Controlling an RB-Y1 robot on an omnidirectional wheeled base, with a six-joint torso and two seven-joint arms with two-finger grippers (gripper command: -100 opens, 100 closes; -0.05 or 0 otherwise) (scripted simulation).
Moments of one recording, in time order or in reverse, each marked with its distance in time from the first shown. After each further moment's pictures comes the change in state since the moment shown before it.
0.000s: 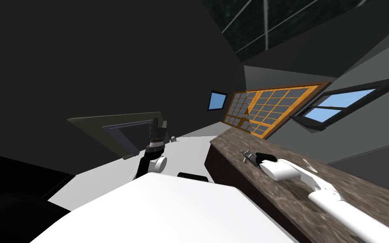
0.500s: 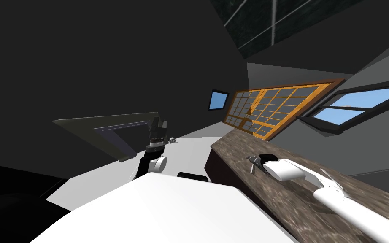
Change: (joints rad) left arm 0.000 0.000 0.000 0.000 0.000 0.000 0.000; right arm -0.031 -0.081 0.076 0.085 -0.044 0.101 0.054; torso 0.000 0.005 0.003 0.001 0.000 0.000
